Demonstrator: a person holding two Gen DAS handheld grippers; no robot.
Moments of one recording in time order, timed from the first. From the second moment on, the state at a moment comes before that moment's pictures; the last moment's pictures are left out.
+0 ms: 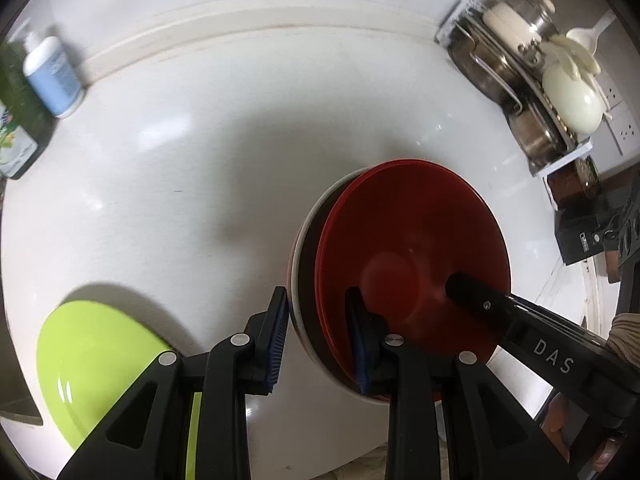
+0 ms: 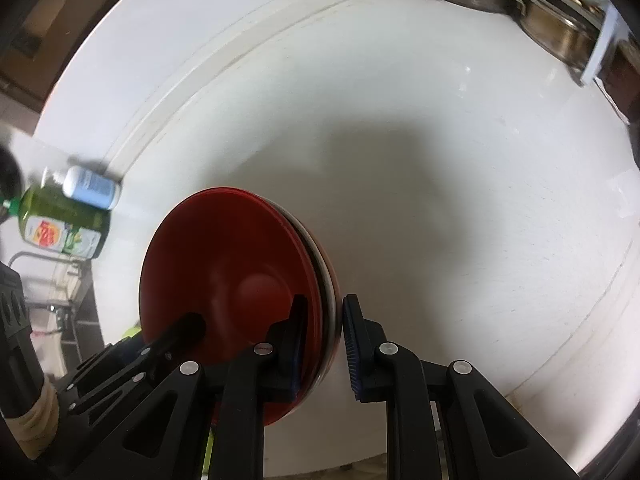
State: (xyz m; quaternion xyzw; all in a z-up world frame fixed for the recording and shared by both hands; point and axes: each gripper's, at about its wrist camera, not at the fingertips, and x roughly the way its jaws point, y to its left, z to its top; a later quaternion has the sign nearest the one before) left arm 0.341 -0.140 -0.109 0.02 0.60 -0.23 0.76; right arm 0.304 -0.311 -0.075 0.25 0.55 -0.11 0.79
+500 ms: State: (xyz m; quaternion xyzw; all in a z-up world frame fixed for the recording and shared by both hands) left arm 0.324 -0.033 -0.087 -0.04 0.58 -0.19 0.79; right arm 0.319 -0.218 -0.048 0.18 0.55 -0.04 0.81
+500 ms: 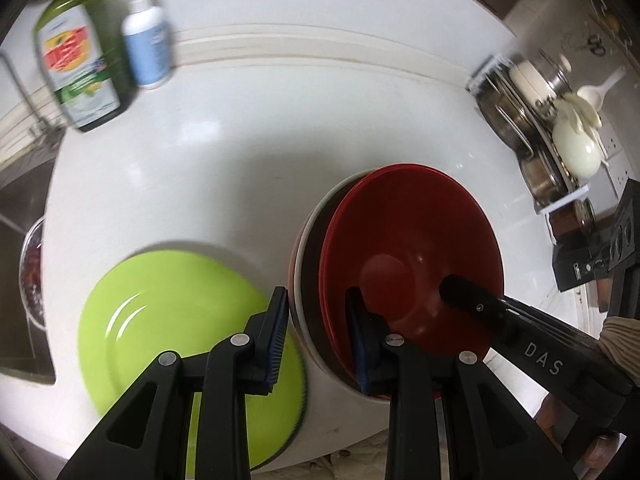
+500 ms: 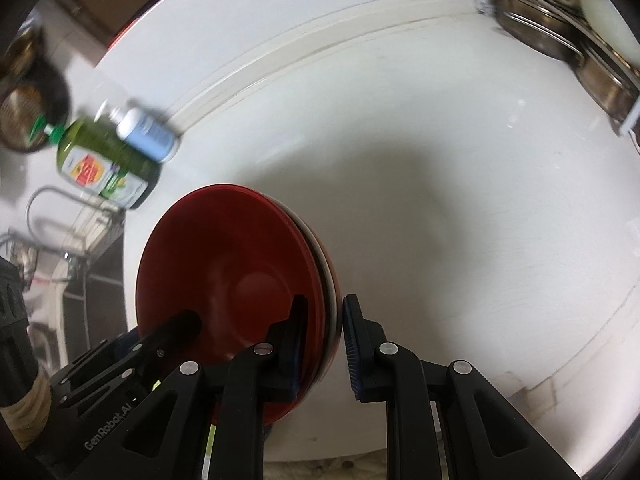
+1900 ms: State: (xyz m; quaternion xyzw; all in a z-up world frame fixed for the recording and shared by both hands) left arm 0.287 0.132 -0.138 -0.12 0.62 -0.09 0.77; right arm 0.318 -0.059 -0.106 0.11 0.62 0.04 0.78
